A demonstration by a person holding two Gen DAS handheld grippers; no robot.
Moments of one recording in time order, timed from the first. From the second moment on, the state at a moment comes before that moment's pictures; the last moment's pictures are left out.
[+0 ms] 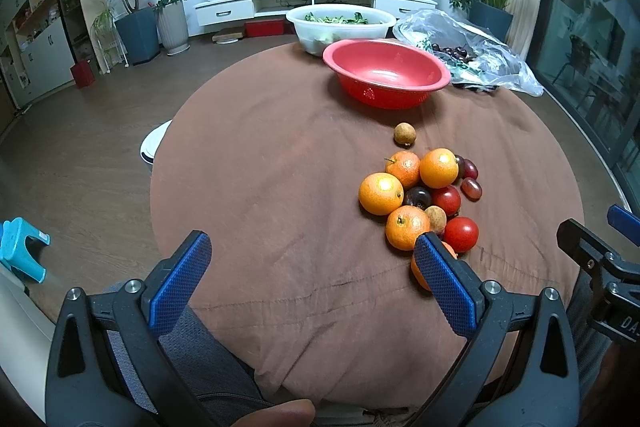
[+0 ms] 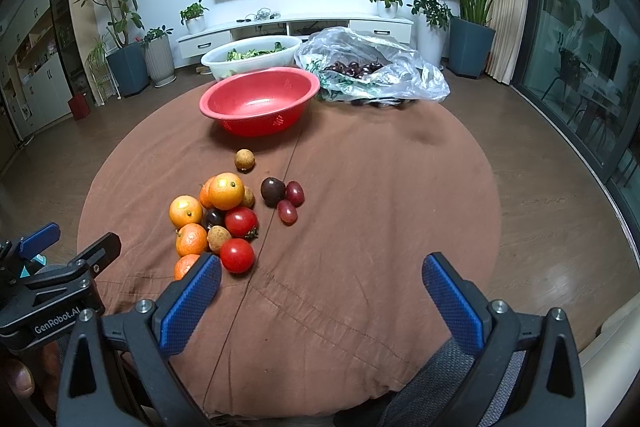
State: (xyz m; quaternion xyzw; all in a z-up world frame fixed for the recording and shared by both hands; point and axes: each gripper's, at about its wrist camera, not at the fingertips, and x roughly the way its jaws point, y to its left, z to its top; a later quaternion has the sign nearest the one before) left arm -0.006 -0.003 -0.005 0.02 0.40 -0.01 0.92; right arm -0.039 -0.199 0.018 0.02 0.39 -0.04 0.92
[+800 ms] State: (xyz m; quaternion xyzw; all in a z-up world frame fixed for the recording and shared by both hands) left arm 0.004 -0.005 -0.046 0.00 0.45 -0.14 0.88; right arm -0.049 -0.204 0.003 0.07 0.39 -0.02 0.92
